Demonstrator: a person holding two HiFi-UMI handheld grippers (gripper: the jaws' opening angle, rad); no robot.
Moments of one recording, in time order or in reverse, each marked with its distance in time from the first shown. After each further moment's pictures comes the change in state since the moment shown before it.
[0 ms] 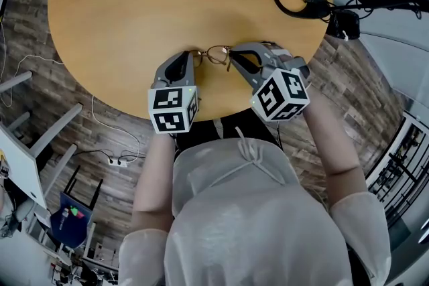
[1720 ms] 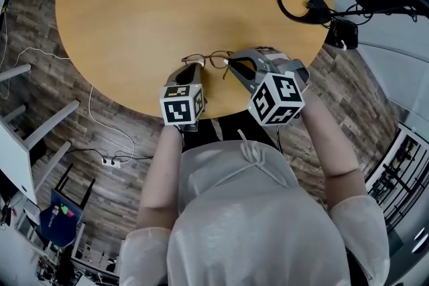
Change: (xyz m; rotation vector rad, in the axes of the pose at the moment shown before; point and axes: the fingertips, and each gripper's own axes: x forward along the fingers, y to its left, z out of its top) left arm 0.012 -0.003 -0.077 -0.164 0.158 -0.004; right arm 0.001 0.029 0.011 -0.121 0.082 0.093
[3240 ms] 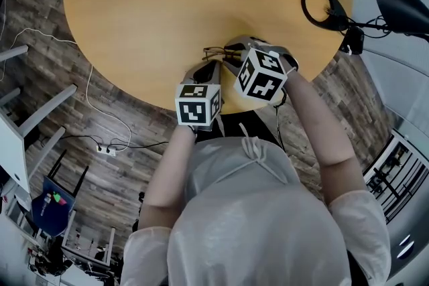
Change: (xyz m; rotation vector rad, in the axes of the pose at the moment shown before) left arm -0.009 0.005 -0.005 -0.082 -0.033 -0.098; right arm 0.094 0.014 0.024 0.139 0.128 0.200
